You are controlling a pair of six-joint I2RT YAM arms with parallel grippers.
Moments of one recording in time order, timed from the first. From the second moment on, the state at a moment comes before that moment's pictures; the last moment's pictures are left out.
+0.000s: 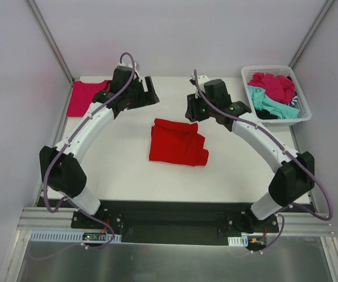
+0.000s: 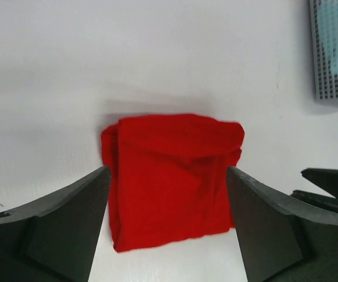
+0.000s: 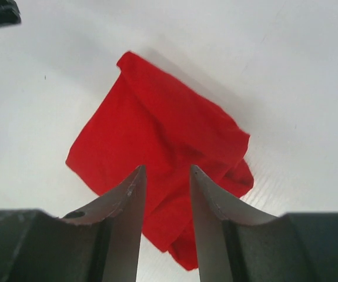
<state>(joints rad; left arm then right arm) -0.36 1.63 1.55 -0.55 0.11 -0.52 0.54 1.61 1.46 -0.51 -0.12 0.14</state>
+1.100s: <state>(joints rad) -0.47 1.86 1.46 -0.47 0.16 -0.57 0.52 2.10 1.69 -0.54 -0.12 0.16</state>
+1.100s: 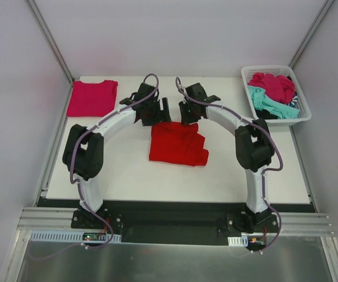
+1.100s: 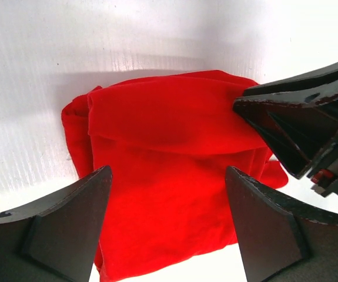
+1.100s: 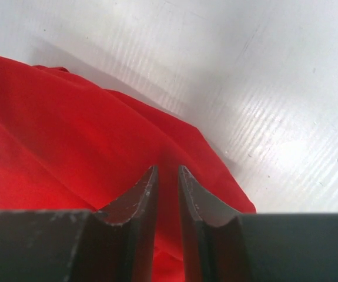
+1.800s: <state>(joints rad) -0.45 1.69 1.33 -0.48 0.15 -0.57 0.64 1.80 1.44 -0.58 -0.07 0.15</state>
